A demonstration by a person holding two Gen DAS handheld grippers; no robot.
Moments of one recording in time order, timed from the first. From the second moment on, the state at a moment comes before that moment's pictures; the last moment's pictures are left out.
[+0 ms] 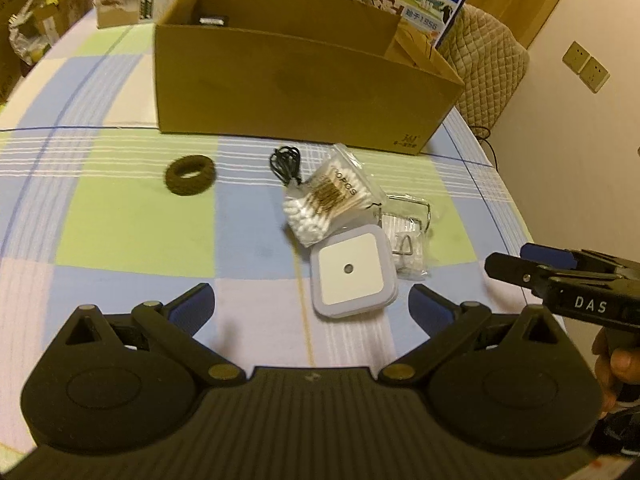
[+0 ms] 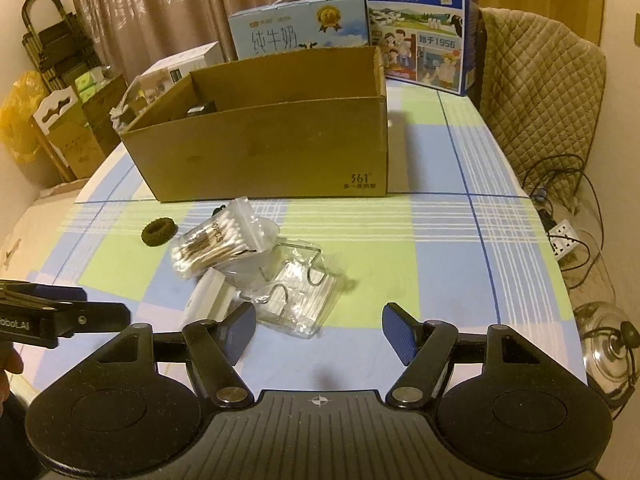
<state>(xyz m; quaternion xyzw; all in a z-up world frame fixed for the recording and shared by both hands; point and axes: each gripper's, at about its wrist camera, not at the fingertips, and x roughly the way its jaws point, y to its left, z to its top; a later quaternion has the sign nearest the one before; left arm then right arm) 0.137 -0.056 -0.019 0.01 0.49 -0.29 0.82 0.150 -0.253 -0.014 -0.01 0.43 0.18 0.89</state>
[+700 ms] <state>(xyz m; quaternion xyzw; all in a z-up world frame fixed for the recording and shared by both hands) 0.159 -0.096 -0.060 0.01 0.52 -0.32 0.79 0.187 -0.246 -0.042 -0.09 0.43 0.24 0.87</state>
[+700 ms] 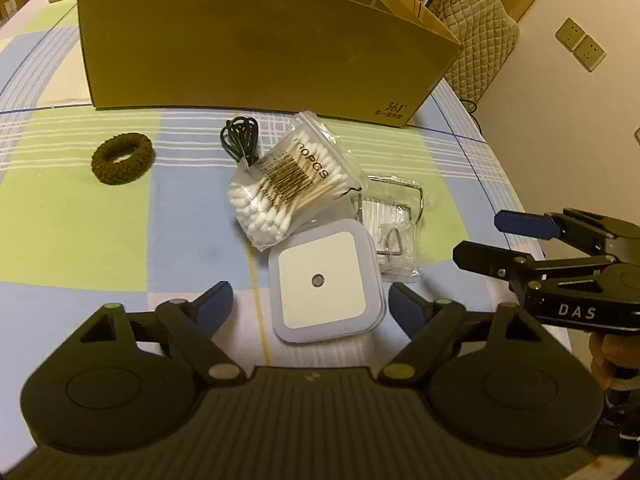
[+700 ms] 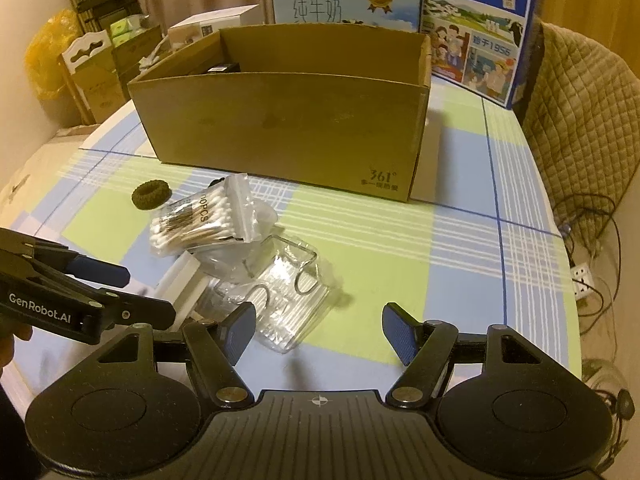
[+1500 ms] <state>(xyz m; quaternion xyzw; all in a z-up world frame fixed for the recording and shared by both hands) 0.160 -0.088 -0.058 0.03 0.51 -0.32 0.79 0.197 -0.228 -0.054 -0.14 0.41 0.30 0.85</state>
